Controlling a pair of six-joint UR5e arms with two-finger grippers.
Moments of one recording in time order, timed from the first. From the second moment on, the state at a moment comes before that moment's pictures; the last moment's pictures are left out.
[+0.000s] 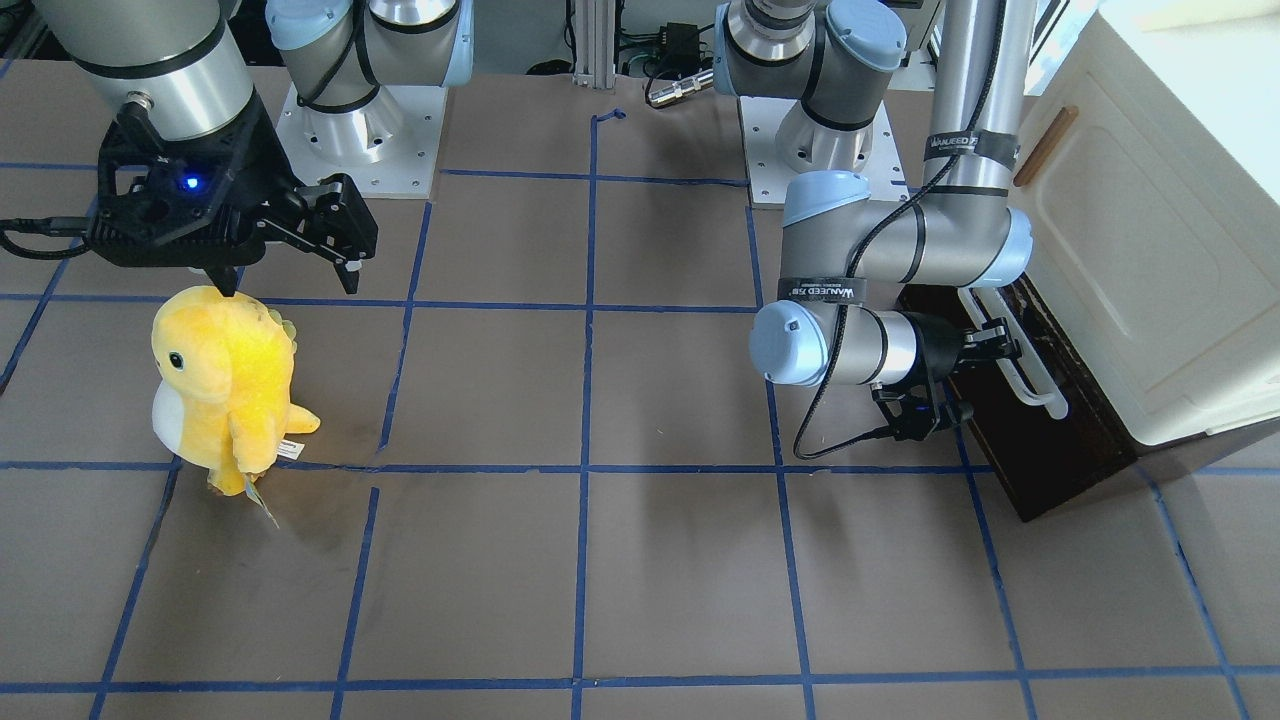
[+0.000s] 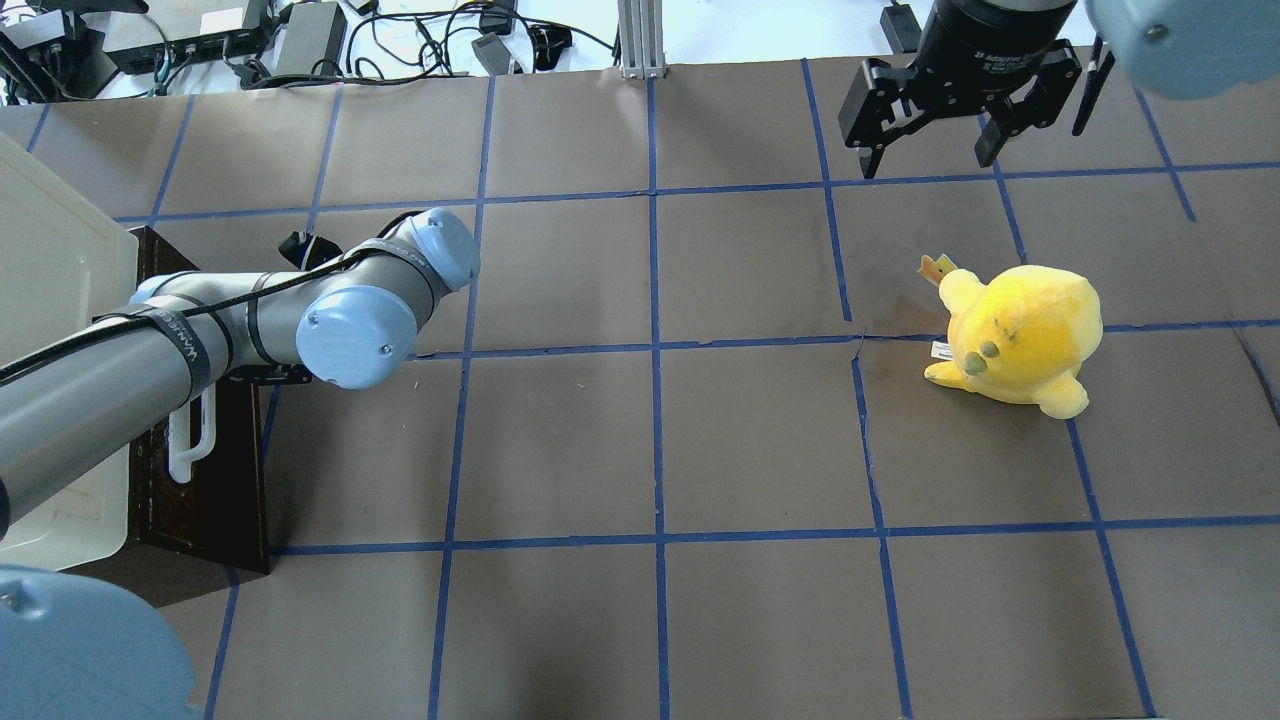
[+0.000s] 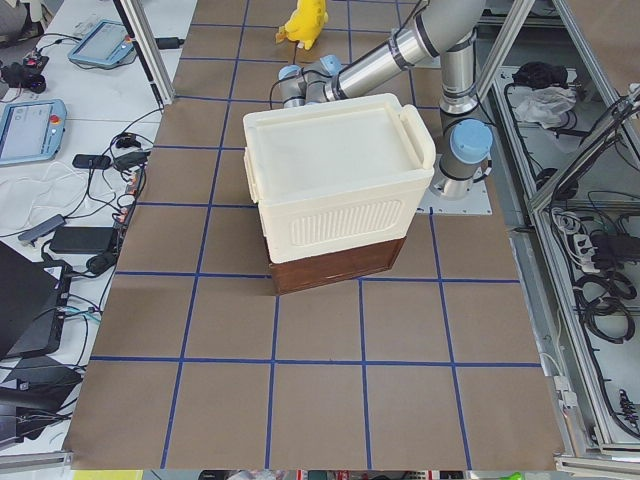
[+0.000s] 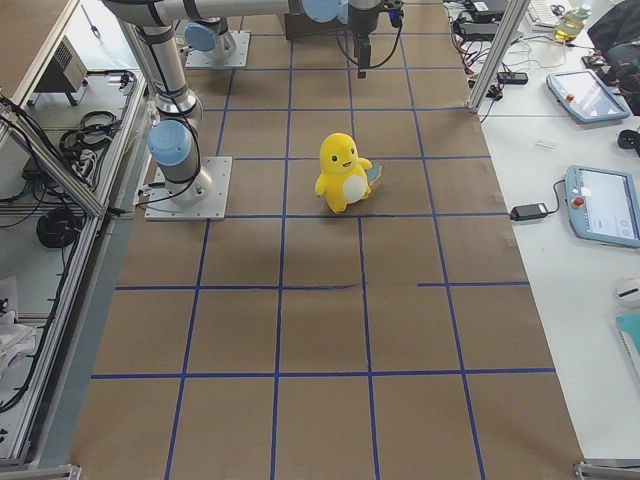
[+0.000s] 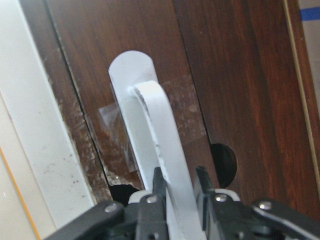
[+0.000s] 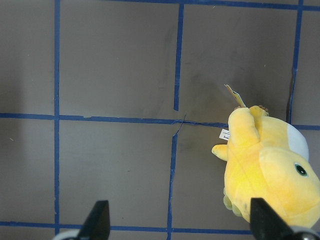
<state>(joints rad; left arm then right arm) -1.62 -1.95 -1.93 -1.42 2.71 -0.39 1.60 -1.48 1.44 -1.57 -1.58 -0.02</state>
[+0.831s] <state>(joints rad) -1.66 -1.95 -1.88 -1.42 2.69 -0.37 1.60 -1.48 1.44 -1.57 -1.58 -0.02</state>
